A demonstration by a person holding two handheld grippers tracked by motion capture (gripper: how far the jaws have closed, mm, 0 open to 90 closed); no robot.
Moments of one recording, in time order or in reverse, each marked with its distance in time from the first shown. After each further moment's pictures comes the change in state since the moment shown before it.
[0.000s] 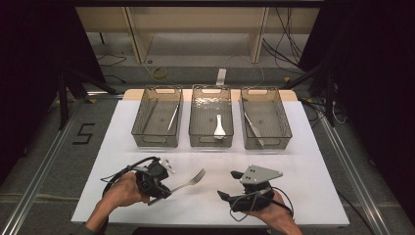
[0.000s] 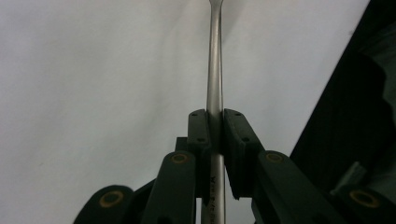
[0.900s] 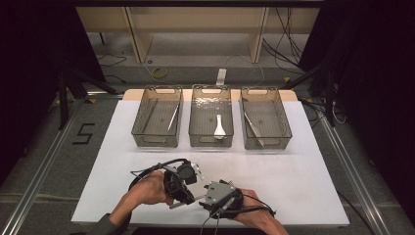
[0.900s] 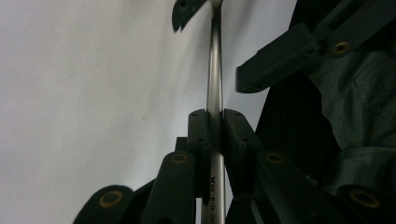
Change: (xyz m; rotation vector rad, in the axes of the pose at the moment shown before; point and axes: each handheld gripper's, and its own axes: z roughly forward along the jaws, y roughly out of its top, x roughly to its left) left arm -0.038 0.055 0.011 0.067 -0.086 0.141; right arm 0.038 0.003 0.061 0.189 0.026 -0.390
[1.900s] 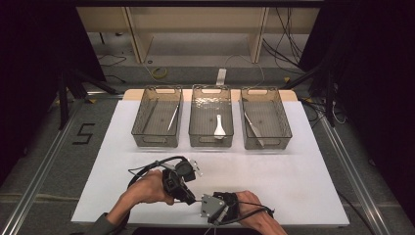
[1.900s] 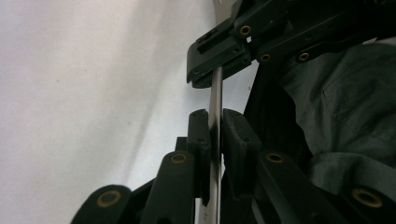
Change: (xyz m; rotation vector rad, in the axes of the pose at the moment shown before) left arm 0.006 -0.003 -0.009 -0.065 -0.084 -0.041; right arm 0.012 -0.004 0.010 0.075 -0.041 -0.280
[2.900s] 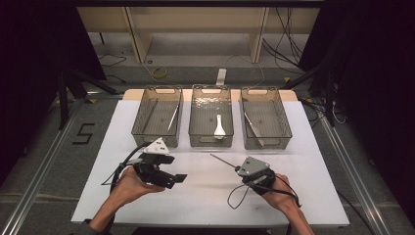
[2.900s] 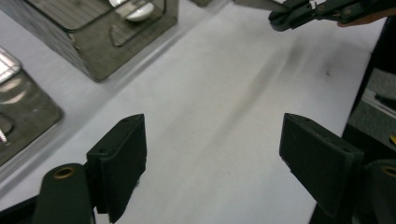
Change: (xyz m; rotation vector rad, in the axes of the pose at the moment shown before) left arm 0.020 -0.058 -0.041 -0.565 0.323 -0.153; right arm -0.070 -0.072 -0.041 0.029 -0.197 0.461
